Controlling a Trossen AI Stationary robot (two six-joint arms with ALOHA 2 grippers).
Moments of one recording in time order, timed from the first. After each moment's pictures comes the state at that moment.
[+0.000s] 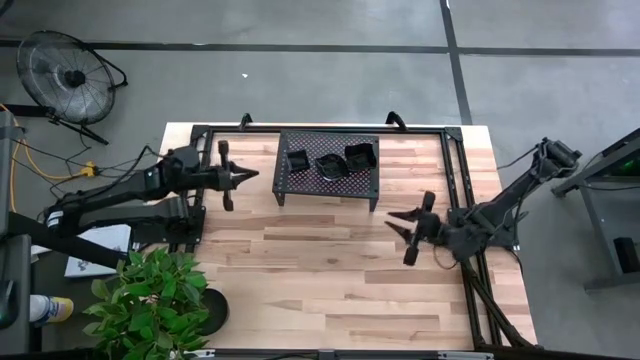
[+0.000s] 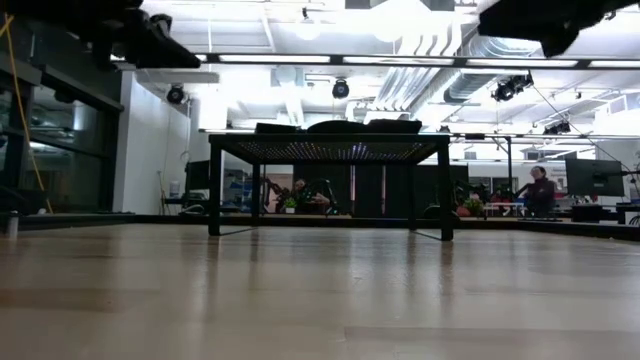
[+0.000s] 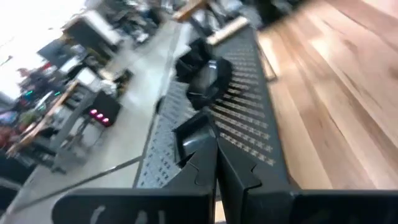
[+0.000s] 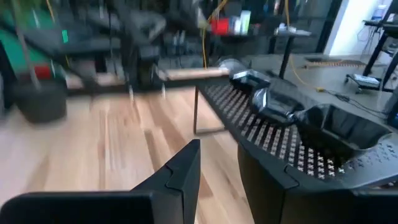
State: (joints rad) left arm 0.33 0.52 0.55 -0.27 0.05 0.69; right arm 0.67 0.95 0.52 0.10 1.02 0.26
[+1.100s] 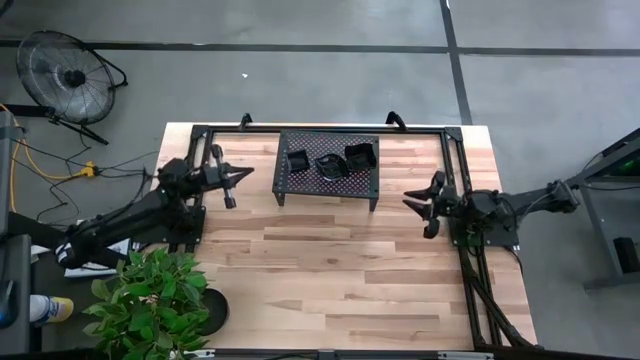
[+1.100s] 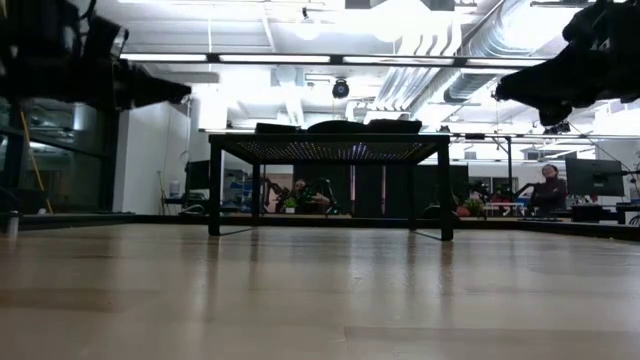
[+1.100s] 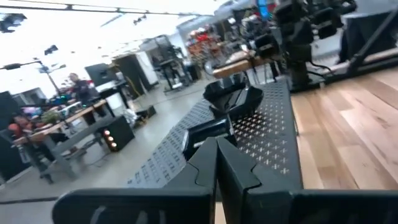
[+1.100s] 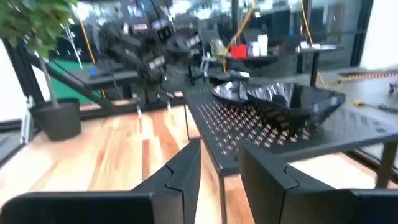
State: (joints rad) left arm 0.62 0.33 0.10 0.33 0.33 0.36; right arm 0.22 0.08 0.07 0.01 0.46 0.10
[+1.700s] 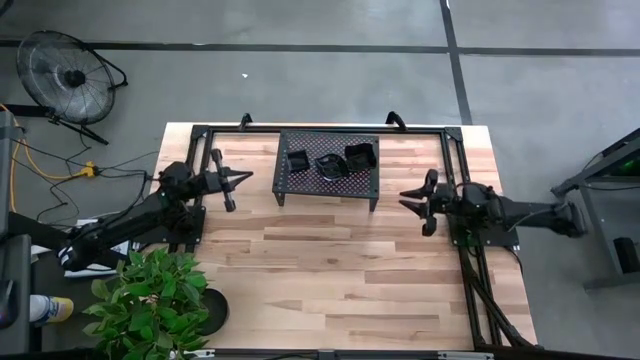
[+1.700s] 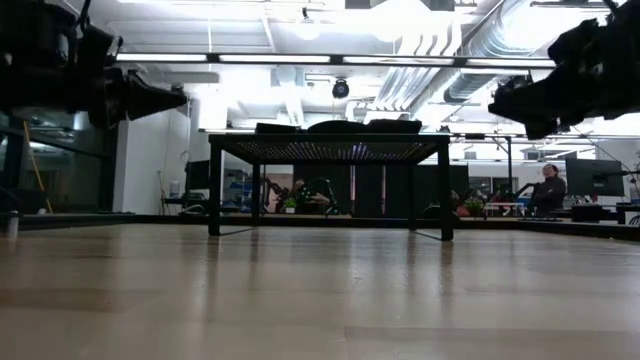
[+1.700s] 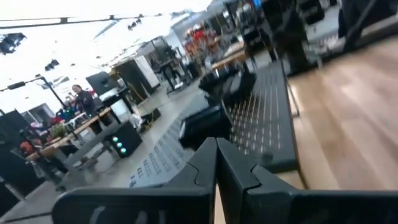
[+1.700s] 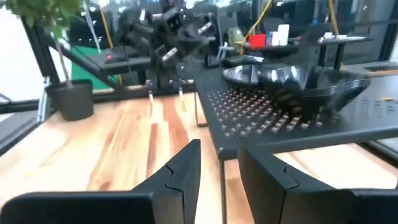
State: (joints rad) left arm 0.62 0.25 0.01 0.31 0.35 0.47; right arm -0.08 0.08 0.01 0.06 0.08 0.08
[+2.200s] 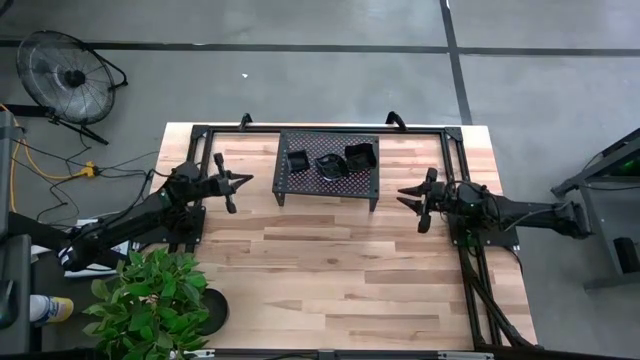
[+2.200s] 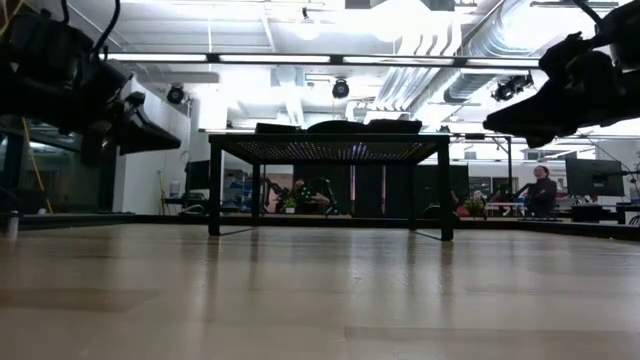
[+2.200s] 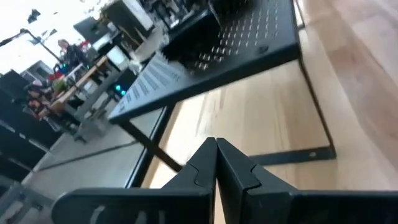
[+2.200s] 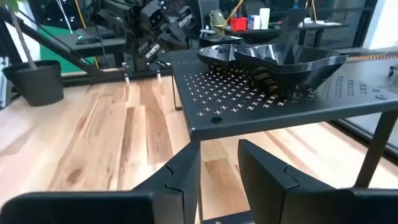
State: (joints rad) left arm 0.62 0.25 0.01 0.04 0.20 0.66; right arm -0.13 0.17 0.01 0.04 0.11 0.06
